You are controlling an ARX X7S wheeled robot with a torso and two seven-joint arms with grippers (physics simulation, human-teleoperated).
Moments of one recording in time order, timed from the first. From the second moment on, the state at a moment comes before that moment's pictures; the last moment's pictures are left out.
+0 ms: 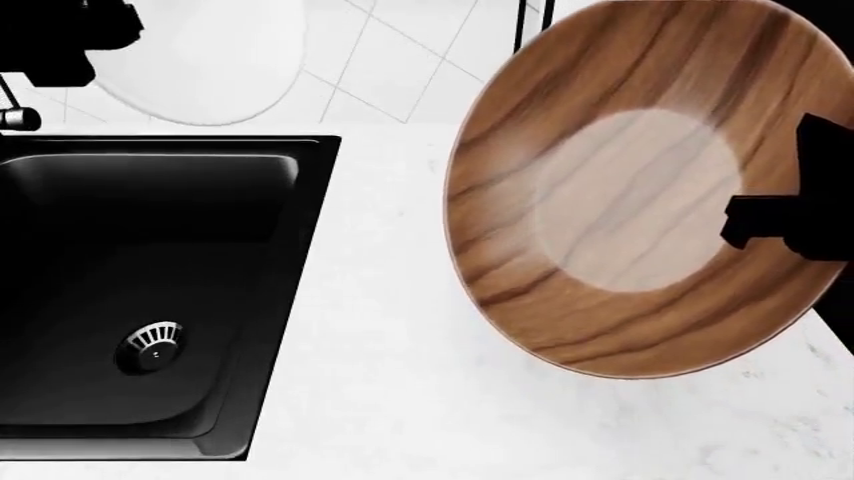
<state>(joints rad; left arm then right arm) -2.05 -1.18 1.27 0.53 -2.07 -0.40 -0.97 1.65 1.35 -0.88 -0.76 2.17 0.55 1.20</state>
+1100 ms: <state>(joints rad) -2.03 -1.25 1.23 0.58 -2.08 -0.44 -0.98 1.62 1.35 -0.87 -0.78 2.14 0.56 1.18</state>
